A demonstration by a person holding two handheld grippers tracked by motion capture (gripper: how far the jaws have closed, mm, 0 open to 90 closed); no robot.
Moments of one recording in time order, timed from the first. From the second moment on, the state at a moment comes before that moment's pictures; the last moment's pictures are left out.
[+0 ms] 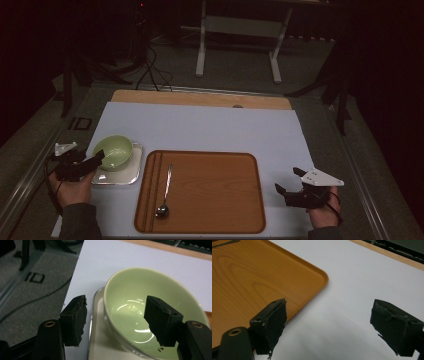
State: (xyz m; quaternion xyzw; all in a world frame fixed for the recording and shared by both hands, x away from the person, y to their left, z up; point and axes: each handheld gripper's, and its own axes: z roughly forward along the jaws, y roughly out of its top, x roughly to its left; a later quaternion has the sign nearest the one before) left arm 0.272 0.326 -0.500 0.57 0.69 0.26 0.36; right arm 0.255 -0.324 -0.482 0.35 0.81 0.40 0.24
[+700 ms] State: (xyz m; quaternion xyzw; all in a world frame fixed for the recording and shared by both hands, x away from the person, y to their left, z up) left arm 0.282 0.332 -0.521 0.57 0.71 0.19 0.36; right arm 0.255 -0.324 -0.482 0.35 0.81 0.40 0.24
